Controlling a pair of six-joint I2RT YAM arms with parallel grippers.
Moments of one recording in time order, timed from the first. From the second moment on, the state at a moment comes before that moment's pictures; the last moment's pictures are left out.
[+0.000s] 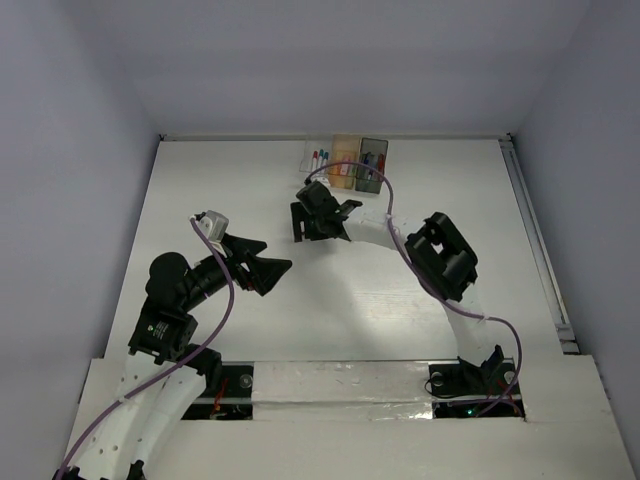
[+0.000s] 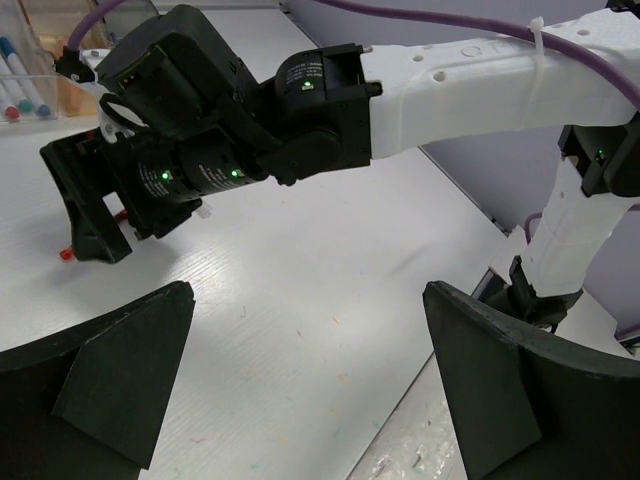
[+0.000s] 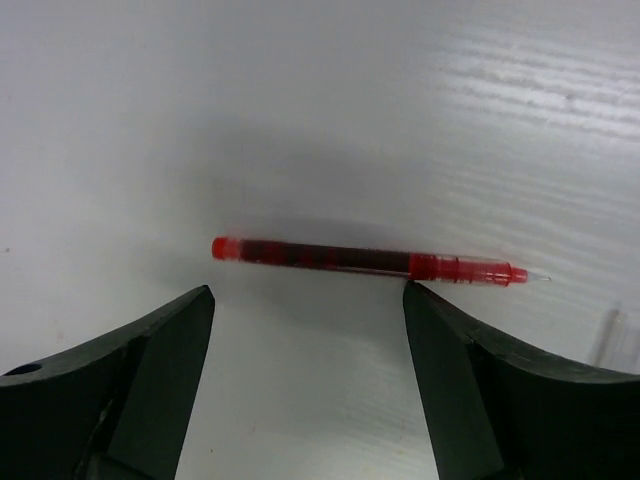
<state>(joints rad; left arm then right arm) -0.33 0.47 0.60 -0.17 0.53 -0.45 0.80 2.17 1.63 -0.32 0.21 0.54</state>
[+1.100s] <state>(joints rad) -0.33 0.47 0.60 -0.17 0.54 -0.45 0.73 2.57 2.25 -0.45 0.09 0.33</state>
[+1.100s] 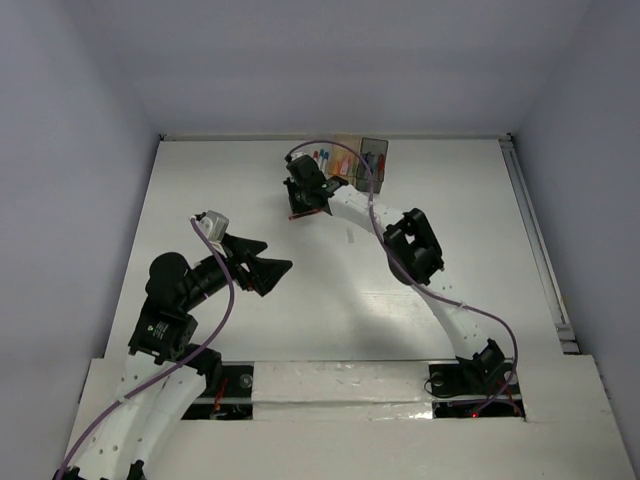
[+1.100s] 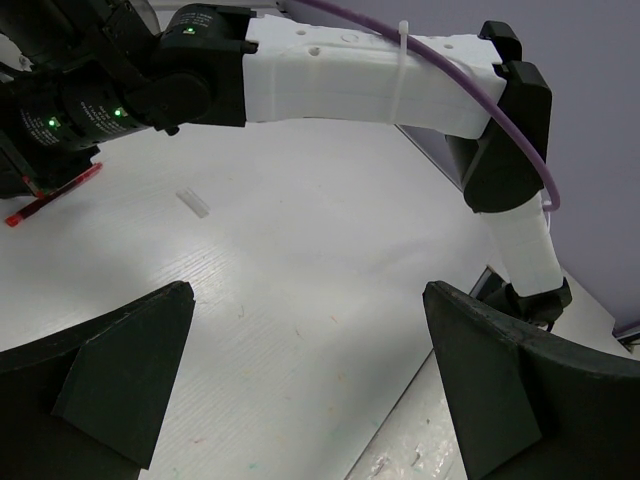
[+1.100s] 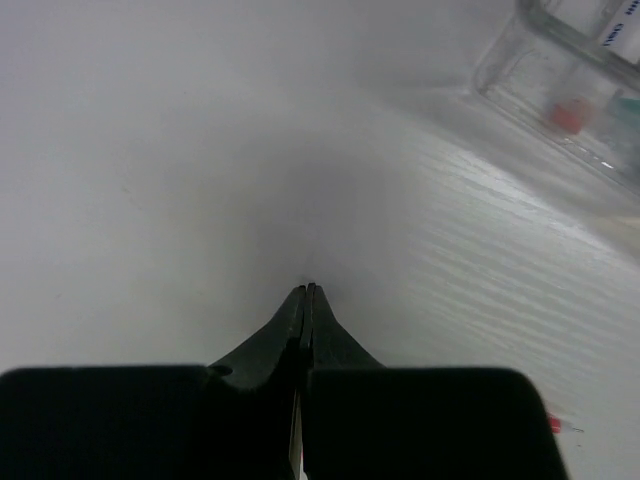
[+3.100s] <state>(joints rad) -0.33 0.47 0.60 -0.17 0.55 -0.45 0.71 1.91 1.25 -0.24 0.00 0.50</state>
